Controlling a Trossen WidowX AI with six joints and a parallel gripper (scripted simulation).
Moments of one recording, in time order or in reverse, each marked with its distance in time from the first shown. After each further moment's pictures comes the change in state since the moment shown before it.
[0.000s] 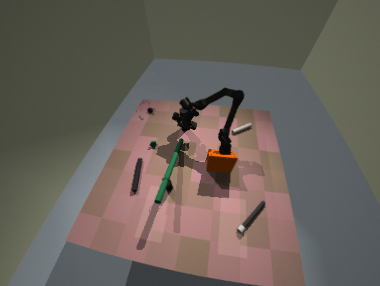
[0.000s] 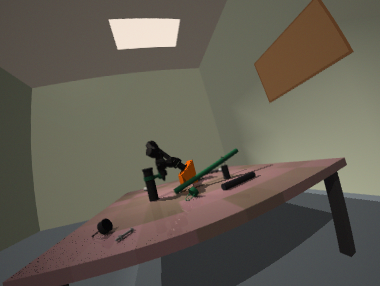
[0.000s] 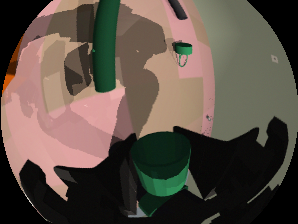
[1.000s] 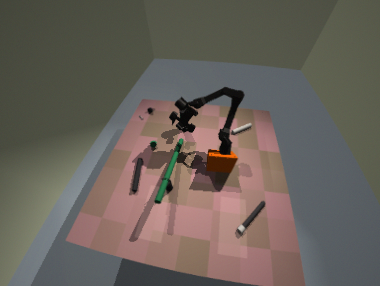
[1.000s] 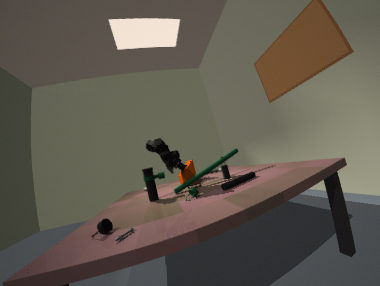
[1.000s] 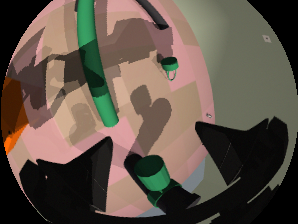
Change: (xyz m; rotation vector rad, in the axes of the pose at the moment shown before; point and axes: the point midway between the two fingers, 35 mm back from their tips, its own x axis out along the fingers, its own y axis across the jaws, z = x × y) arm -0.036 -0.023 0.055 0.202 -0.023 0.022
